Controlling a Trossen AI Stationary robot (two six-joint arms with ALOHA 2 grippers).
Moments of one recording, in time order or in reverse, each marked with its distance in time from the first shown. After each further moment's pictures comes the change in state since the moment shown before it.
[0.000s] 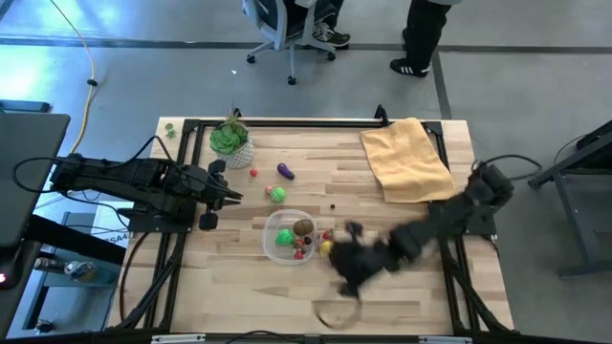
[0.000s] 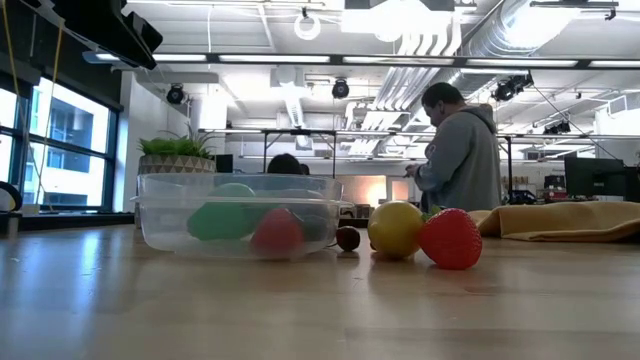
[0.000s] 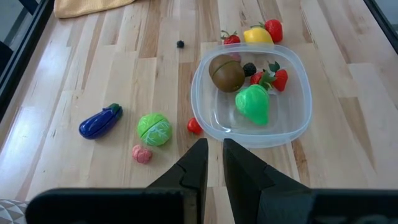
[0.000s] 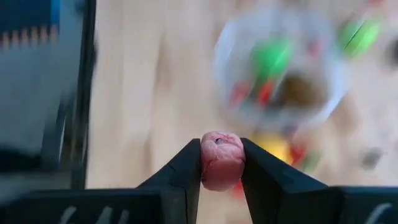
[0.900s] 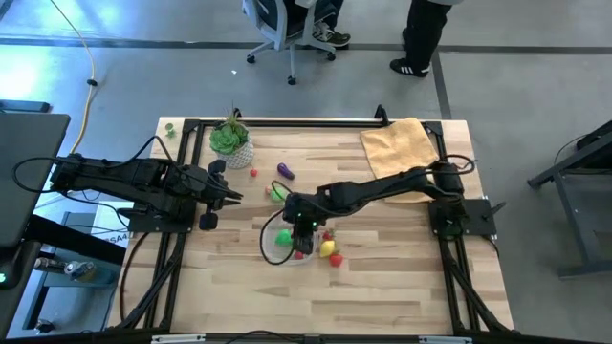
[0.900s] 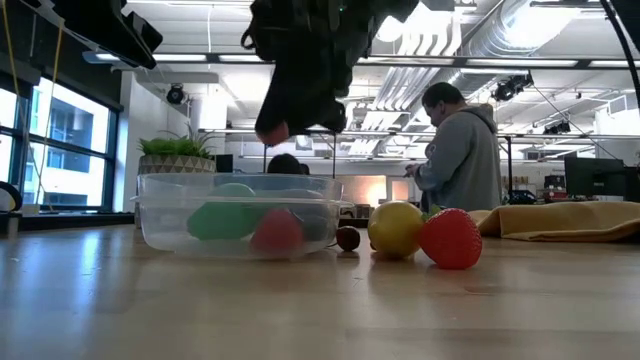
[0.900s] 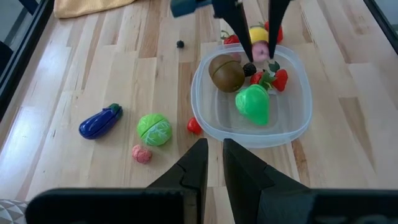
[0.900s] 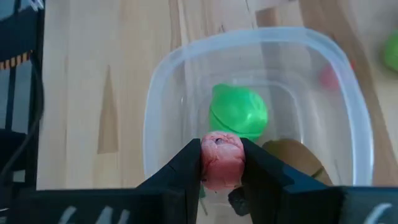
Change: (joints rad) left arm 0.000 0.000 0.000 0.000 0.000 0.000; right arm -0.427 0.326 0.096 0.212 -0.533 -0.220
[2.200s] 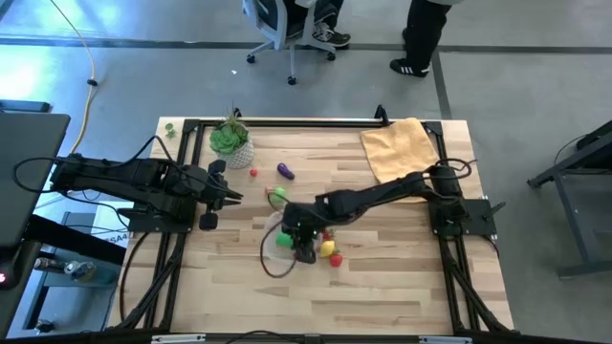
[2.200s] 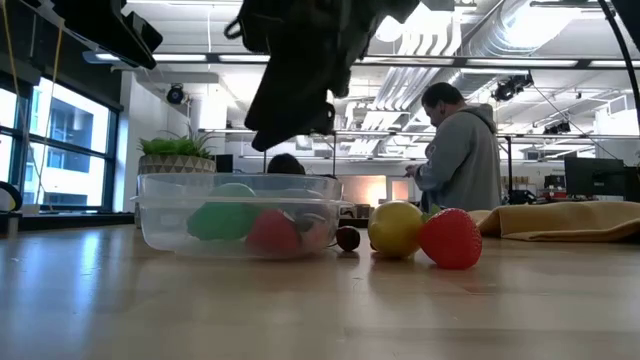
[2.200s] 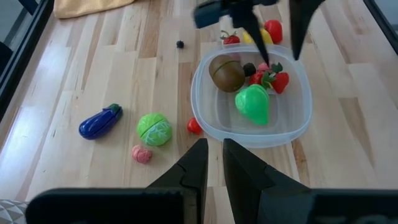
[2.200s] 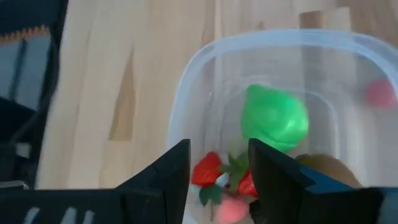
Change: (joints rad) left arm 0.000 0.000 0.000 0.000 0.000 0.000; right arm 0.033 0.022 0.001 0.036 -0.019 -0.105
